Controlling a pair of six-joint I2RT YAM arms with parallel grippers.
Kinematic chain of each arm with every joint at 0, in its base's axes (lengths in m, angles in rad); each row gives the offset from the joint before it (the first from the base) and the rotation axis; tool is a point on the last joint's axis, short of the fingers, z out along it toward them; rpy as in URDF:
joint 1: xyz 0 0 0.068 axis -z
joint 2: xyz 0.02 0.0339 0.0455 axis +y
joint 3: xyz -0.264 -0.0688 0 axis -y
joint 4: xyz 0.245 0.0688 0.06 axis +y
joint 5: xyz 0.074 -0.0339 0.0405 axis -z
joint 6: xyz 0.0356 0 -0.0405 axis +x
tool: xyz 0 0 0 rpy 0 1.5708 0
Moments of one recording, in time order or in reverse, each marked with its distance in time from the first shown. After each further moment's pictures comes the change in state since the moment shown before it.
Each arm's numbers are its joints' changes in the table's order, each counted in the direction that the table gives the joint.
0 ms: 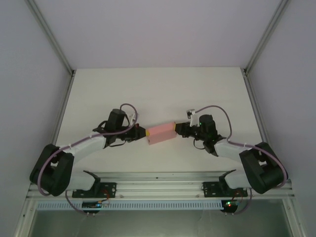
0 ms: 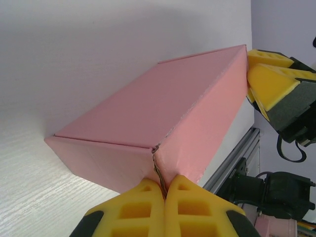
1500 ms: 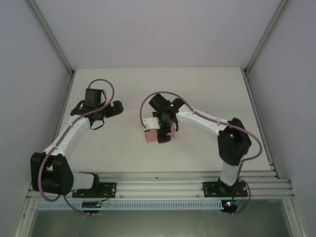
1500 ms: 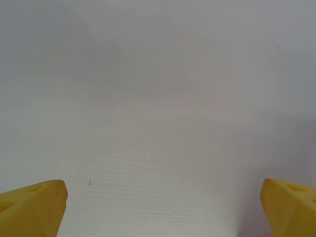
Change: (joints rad) left arm -0.335 -0.043 0.386 0.517 -0.564 0.324; right arm -0.374 0.464 1.109 1.448 0.340 -1.463
